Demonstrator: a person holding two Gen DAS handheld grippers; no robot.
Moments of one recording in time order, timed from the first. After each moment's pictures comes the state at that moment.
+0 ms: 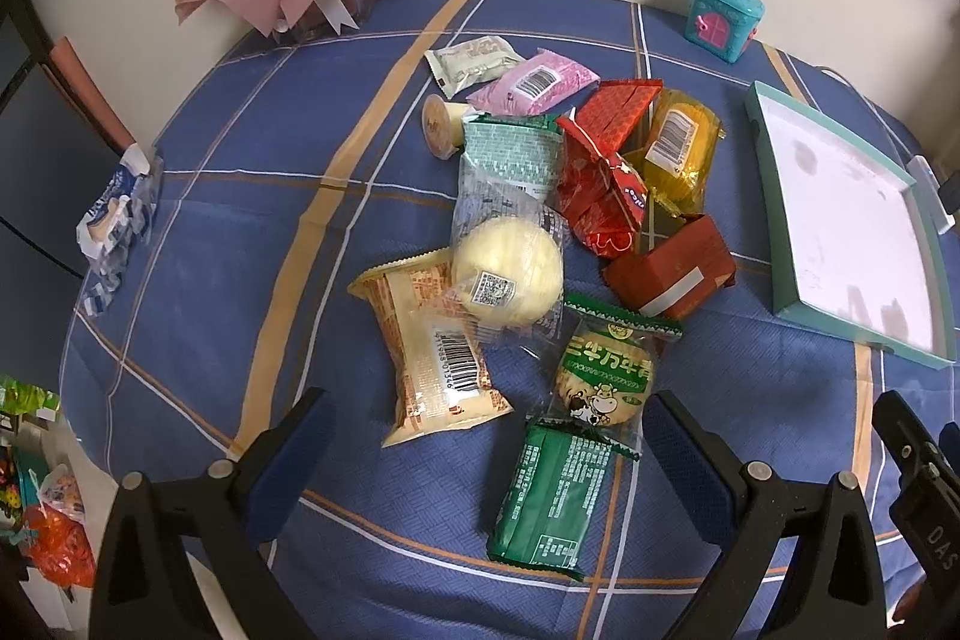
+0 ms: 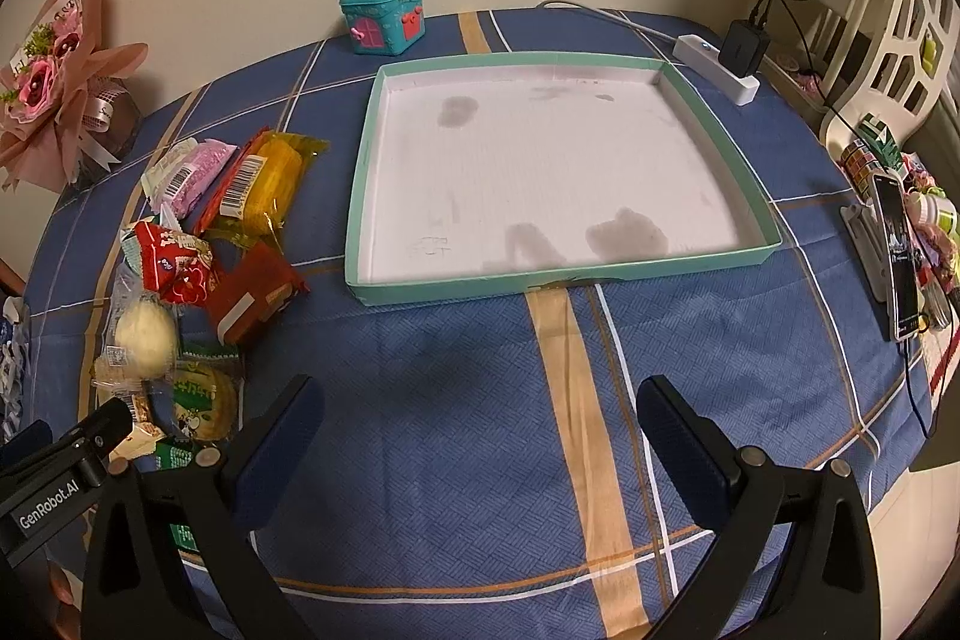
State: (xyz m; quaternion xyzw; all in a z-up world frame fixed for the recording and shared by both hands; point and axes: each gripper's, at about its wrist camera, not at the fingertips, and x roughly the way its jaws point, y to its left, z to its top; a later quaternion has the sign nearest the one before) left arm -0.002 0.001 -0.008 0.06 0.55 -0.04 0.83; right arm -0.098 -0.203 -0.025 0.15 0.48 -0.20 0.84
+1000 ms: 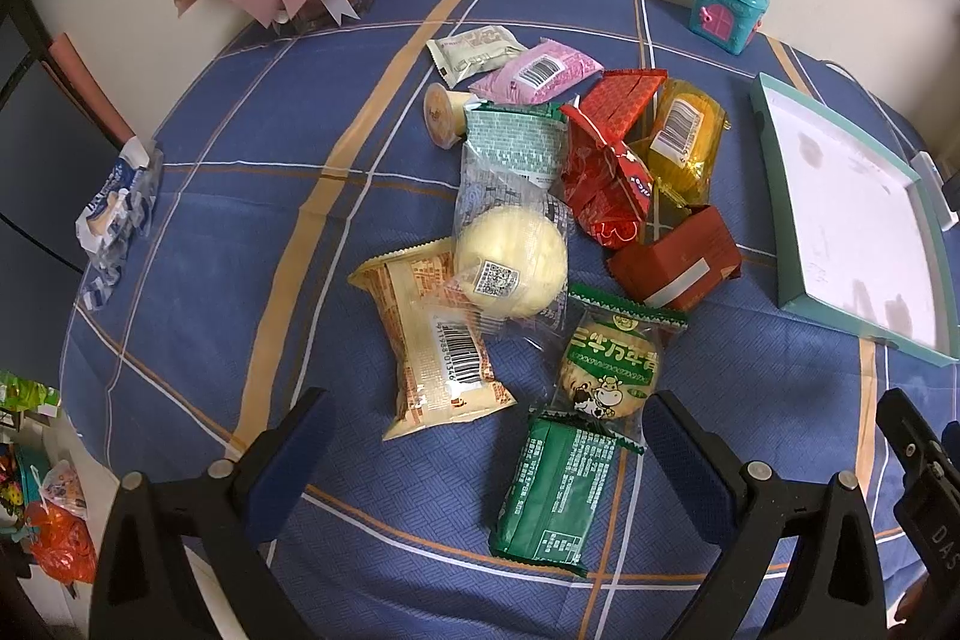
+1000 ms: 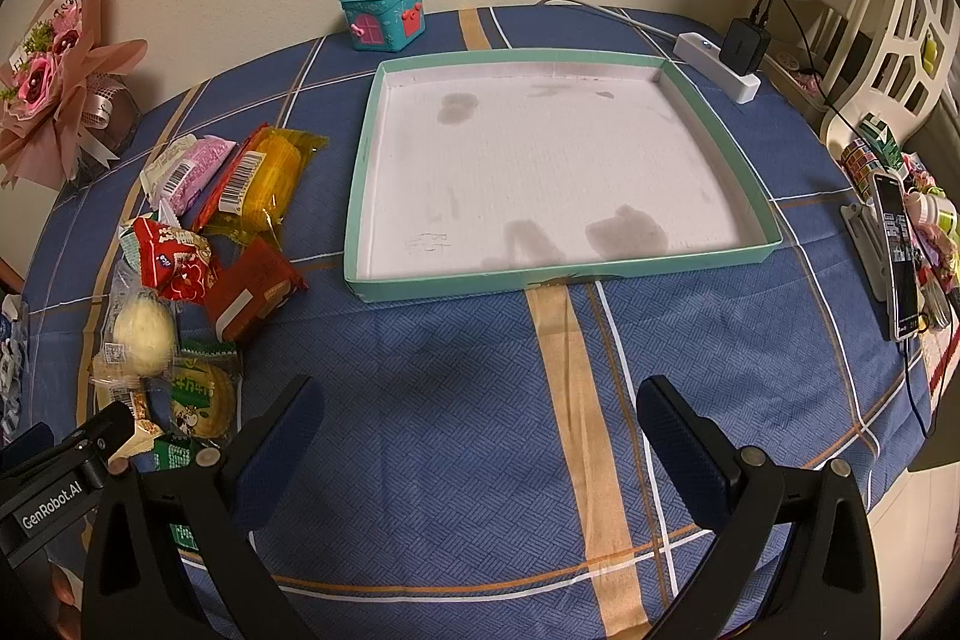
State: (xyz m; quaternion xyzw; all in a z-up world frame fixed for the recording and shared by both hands) left arm -0.003 0.002 -0.012 0.06 0.55 -0.03 0.83; right arm -0.094 -0.203 -0.025 0.15 0.48 -0.20 0.84
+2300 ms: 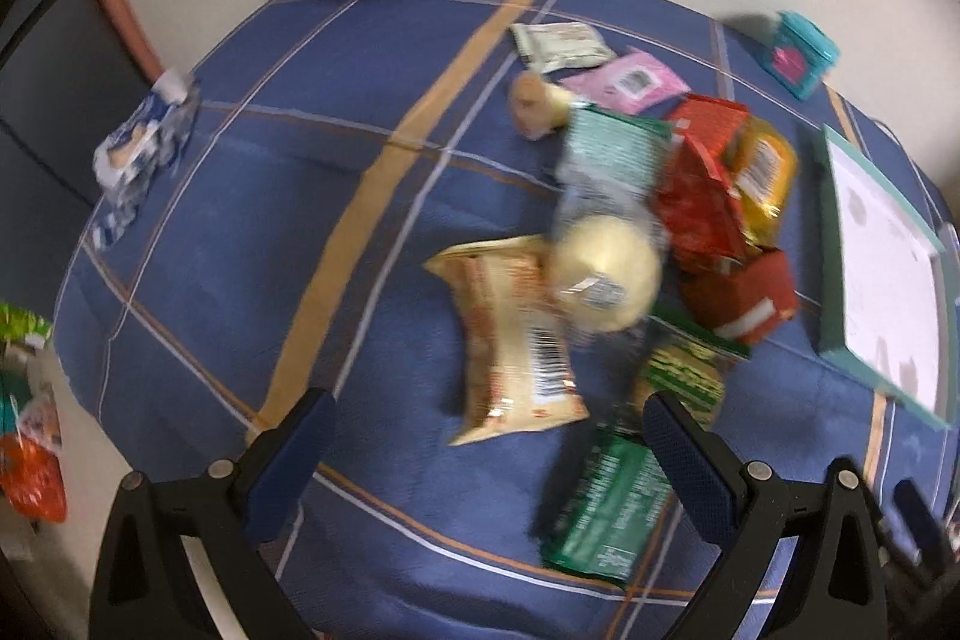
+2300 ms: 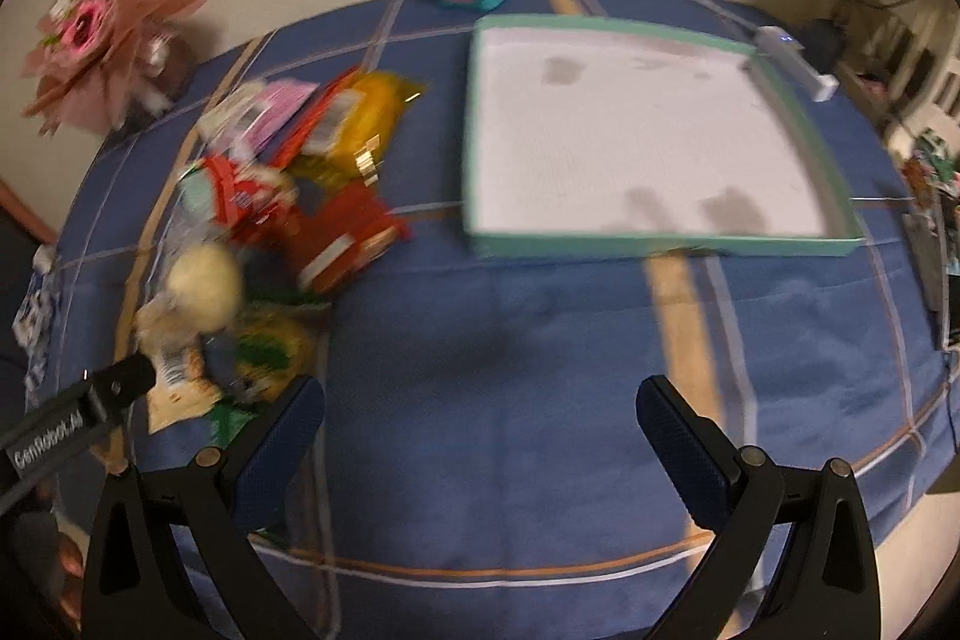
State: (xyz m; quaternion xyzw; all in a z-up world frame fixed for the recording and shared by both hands) left arm 0.007 0.054 -0.017 -0.01 0.57 0.02 0.82; right arm -0.072 -0.145 -0.046 0.15 0.51 -0.13 0.84
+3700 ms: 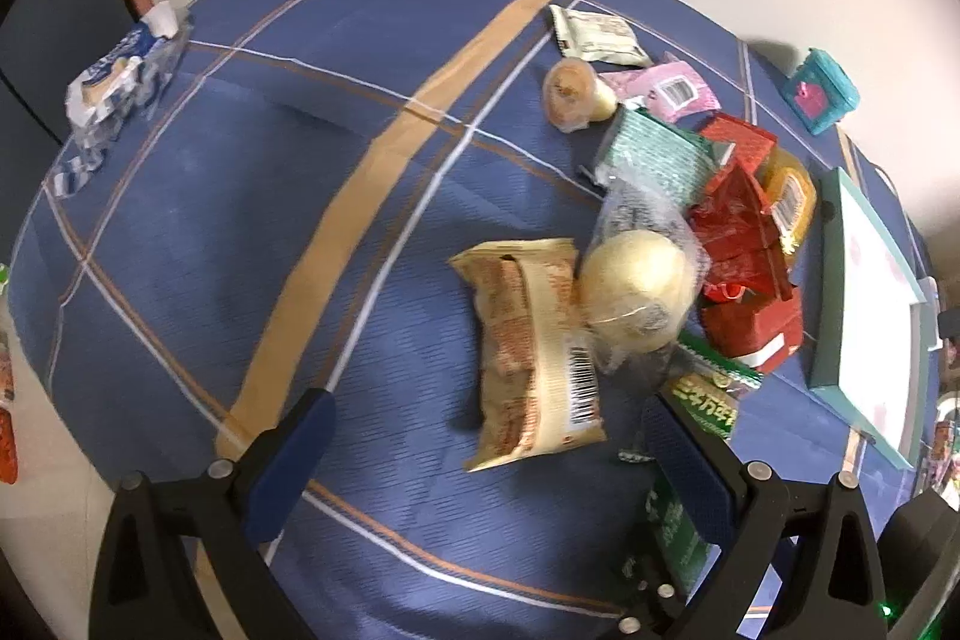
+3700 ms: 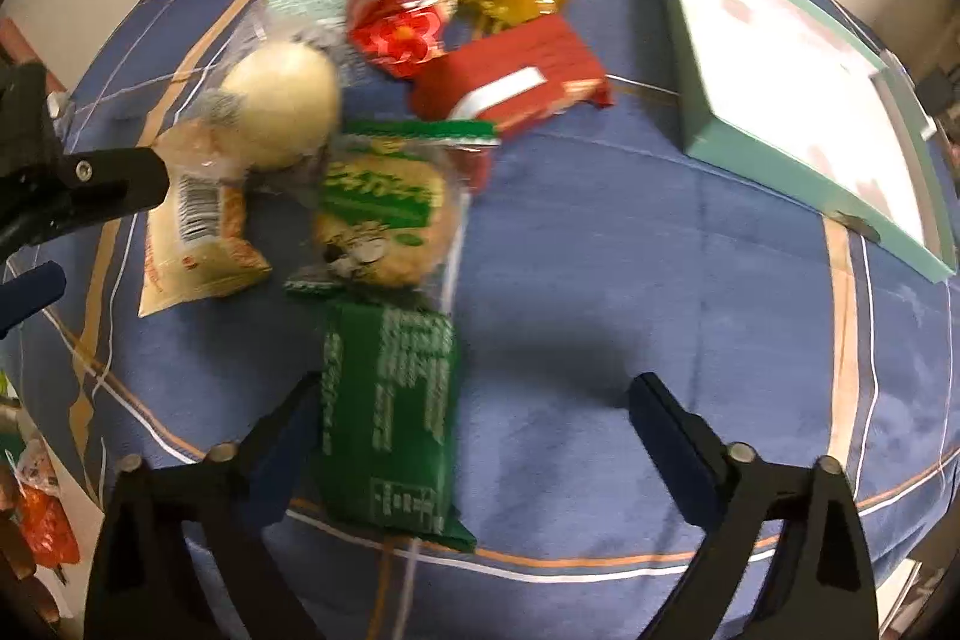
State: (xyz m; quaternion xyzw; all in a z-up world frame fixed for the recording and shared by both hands) left arm 0.023 0.083 -0.039 -0.08 0.59 -0.01 0.80; right arm -0.041 -0.030 -0.114 0.08 0.59 -0.07 0.80
